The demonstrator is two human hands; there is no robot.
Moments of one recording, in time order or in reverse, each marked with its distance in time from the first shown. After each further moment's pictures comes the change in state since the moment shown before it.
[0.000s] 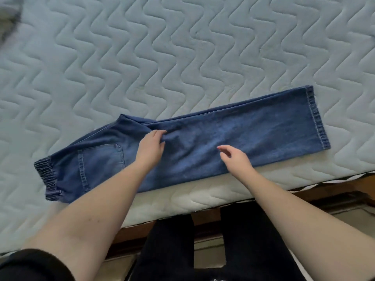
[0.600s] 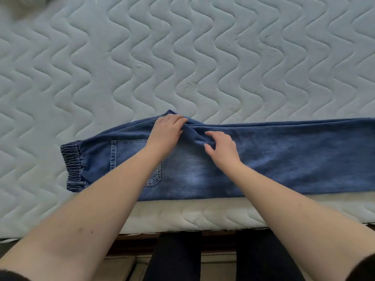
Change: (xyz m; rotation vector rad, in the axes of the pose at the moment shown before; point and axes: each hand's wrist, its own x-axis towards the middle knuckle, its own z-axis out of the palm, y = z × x) left_hand 0.033 -0.106 -0.058 0.185 0.137 0.258; right_hand 0.053 -0.142 0.142 -0.441 0.018 -0.312
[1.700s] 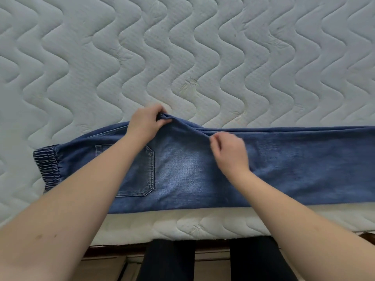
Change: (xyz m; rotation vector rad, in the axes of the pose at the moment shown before) left_hand 0.037 -0.057 0.007 -0.359 -0.014 -0.388; right_hand 0.020 0.008 -0.002 -0.086 0.258 -0.132
